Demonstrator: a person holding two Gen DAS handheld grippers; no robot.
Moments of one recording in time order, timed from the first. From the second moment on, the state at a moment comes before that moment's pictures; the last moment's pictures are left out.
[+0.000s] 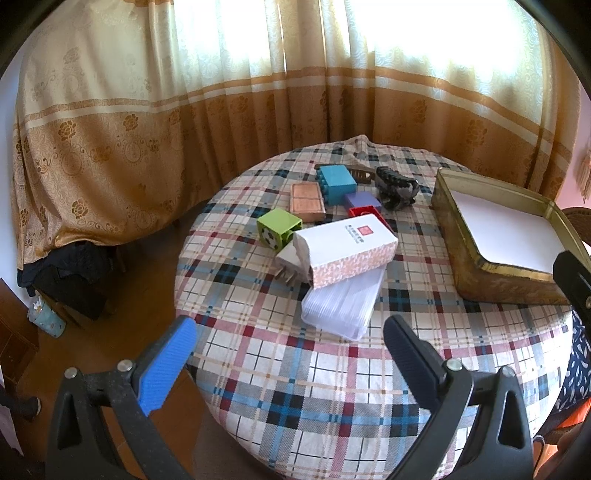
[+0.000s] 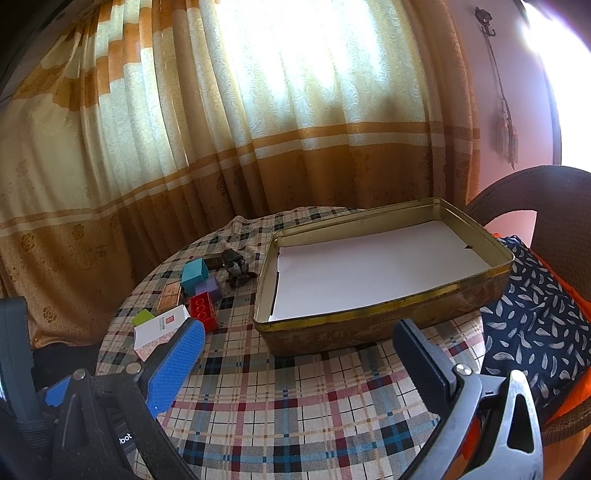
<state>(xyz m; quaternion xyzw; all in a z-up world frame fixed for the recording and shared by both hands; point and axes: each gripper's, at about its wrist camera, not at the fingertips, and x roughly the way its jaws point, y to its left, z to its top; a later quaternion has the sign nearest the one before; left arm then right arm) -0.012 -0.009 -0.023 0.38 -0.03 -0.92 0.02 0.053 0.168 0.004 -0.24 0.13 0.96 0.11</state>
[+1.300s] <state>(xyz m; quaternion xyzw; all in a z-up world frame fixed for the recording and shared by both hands) -0.049 -0.117 -0.052 0.39 -0.02 -0.92 0.09 -0.101 0.044 -0.049 -0.43 -0.02 0.90 -0.10</state>
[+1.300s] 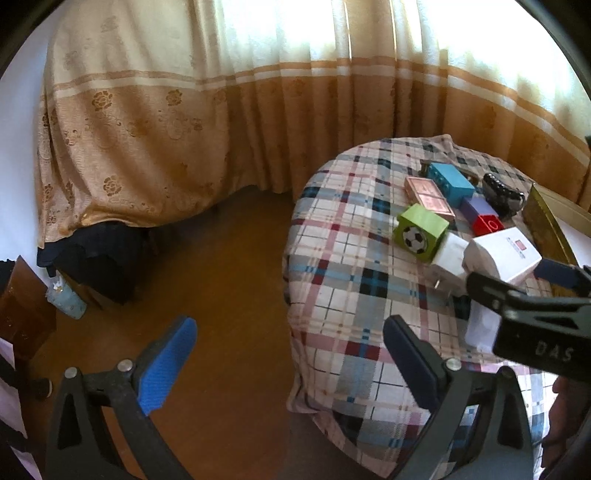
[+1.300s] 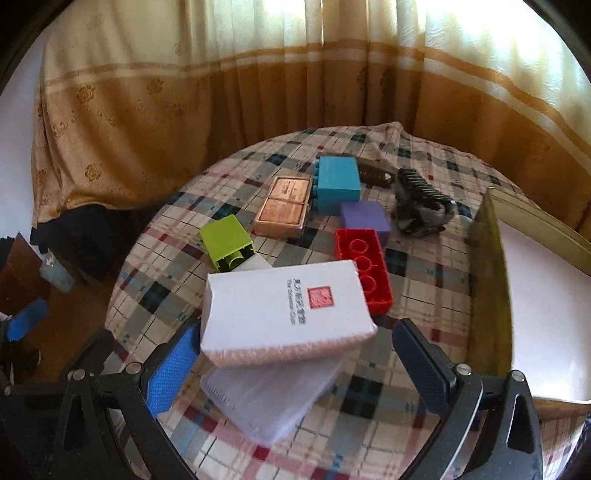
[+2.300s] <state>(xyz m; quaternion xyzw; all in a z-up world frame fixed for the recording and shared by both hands) -0.091 0.010 -0.069 0.46 -0.04 -0.88 -0.11 -0.019 0.272 0.018 -0.27 0.09 0.94 0.16</state>
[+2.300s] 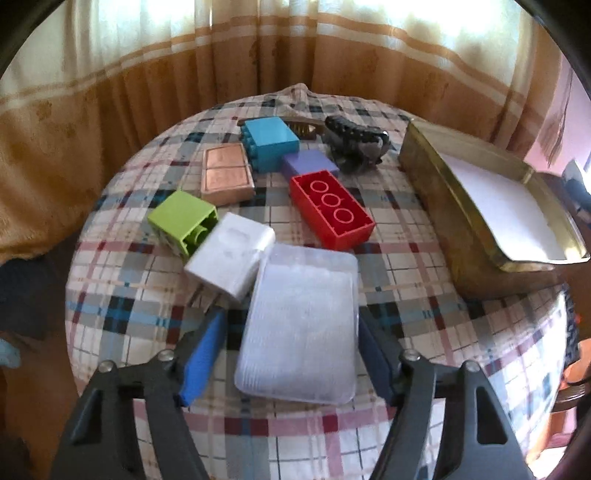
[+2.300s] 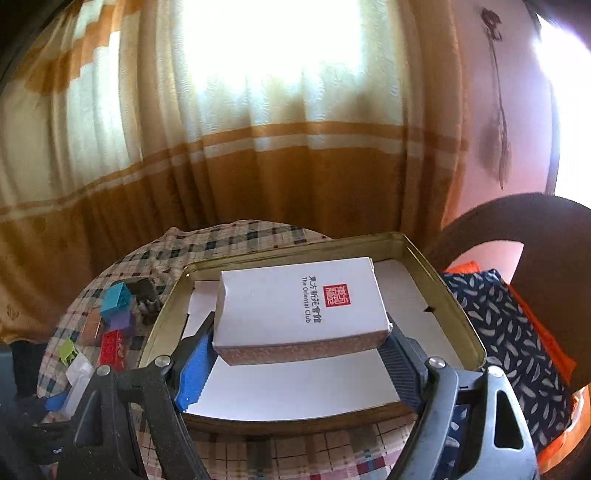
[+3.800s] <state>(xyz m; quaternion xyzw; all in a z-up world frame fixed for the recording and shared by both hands) -0.100 0.202 -0.008 0.32 -0.16 -0.92 -0.18 -0.017 0.363 -0.010 -0.24 0.22 0.93 0.16</state>
